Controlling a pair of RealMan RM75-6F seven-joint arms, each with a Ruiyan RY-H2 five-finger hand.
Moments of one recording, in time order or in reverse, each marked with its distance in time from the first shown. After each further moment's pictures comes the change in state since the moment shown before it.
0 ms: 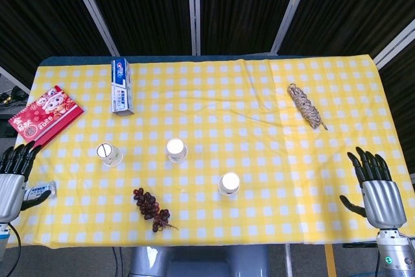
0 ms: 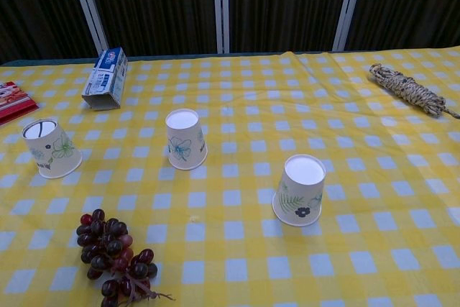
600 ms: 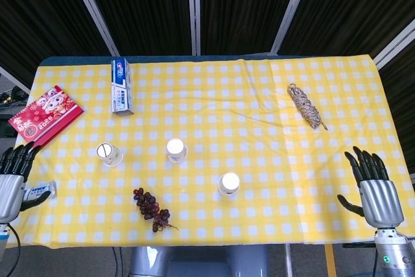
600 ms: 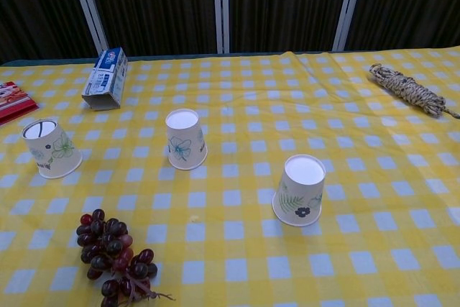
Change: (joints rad) left arm 0.000 0.002 0.002 -0.001 -0.003 -0.007 -0.010; right arm 0.006 -0.010 0.001 0.005 -0.010 0.000 0.008
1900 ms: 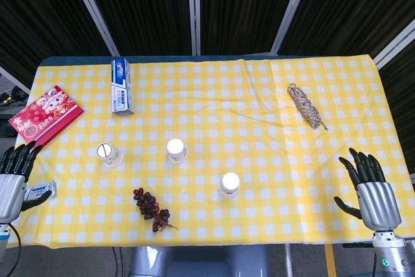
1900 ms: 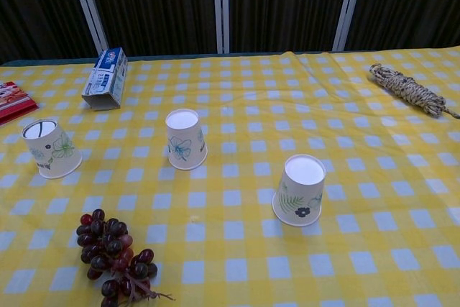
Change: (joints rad) left arm -0.005 0.006 -0.002 -0.014 0.010 0.000 -0.003; right arm -0.006 -0.010 -0.014 0.017 -0.044 0.028 0.032
